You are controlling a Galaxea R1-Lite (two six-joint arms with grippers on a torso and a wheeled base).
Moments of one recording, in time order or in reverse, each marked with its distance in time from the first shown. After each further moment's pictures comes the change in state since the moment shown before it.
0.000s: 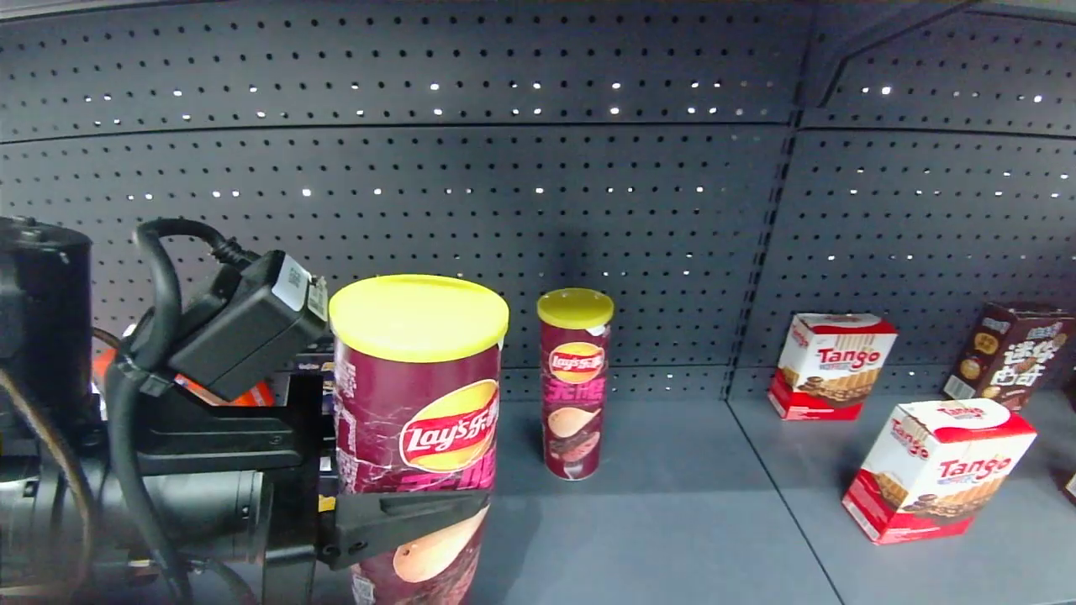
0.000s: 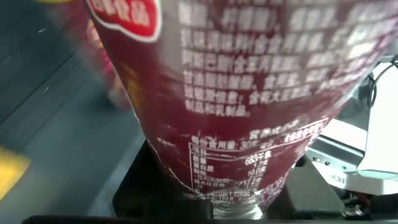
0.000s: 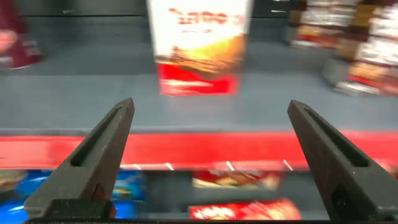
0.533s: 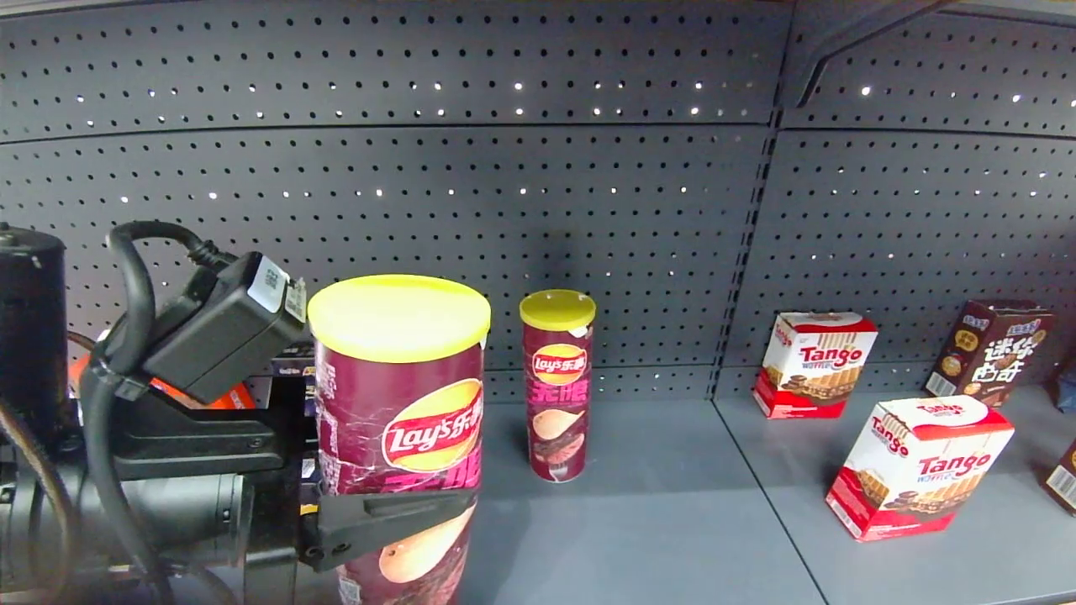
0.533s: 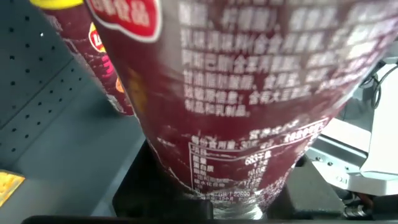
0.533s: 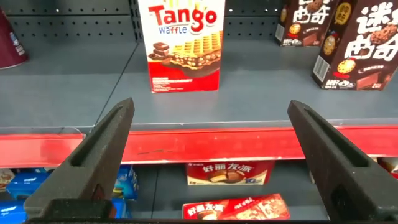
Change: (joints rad) left arm 0.018 -0.020 0.016 0.002 0.002 -0.001; right arm 0.000 0.000 0.000 0.001 -0.001 -0.002
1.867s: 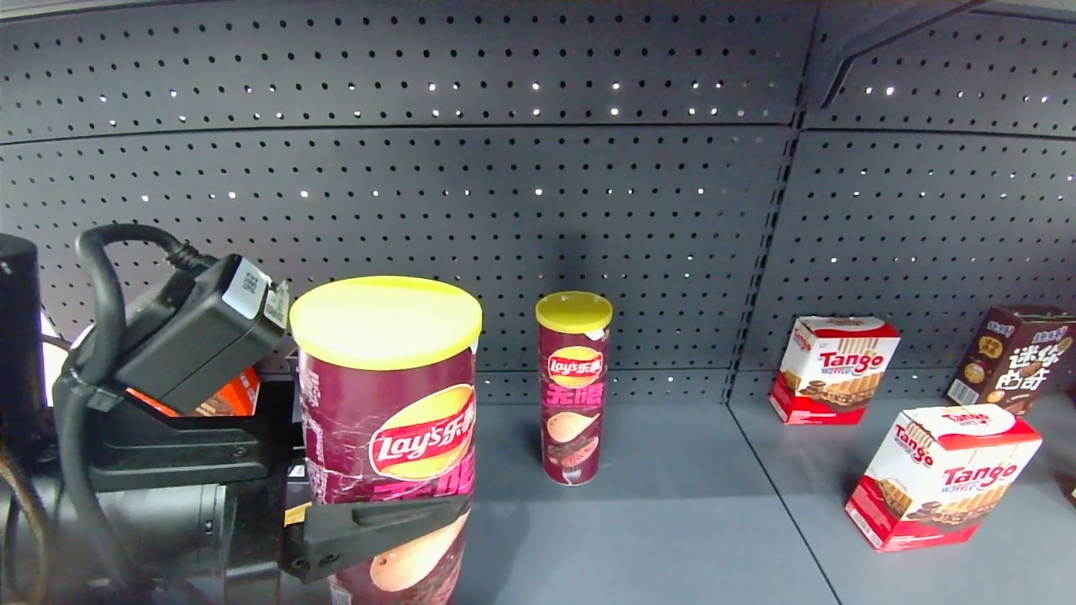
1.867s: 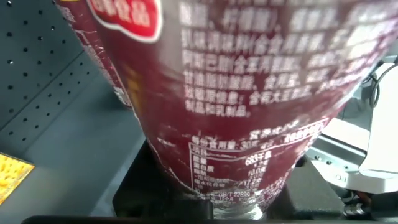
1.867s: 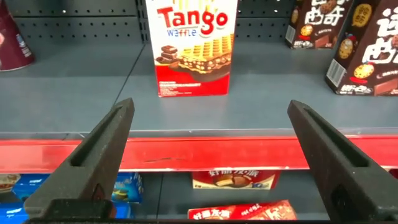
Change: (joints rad) left arm 0.003 -0.021 0.010 -0.002 0.001 0.000; right arm 0.001 0.000 0.000 -0.001 -0.001 0.002
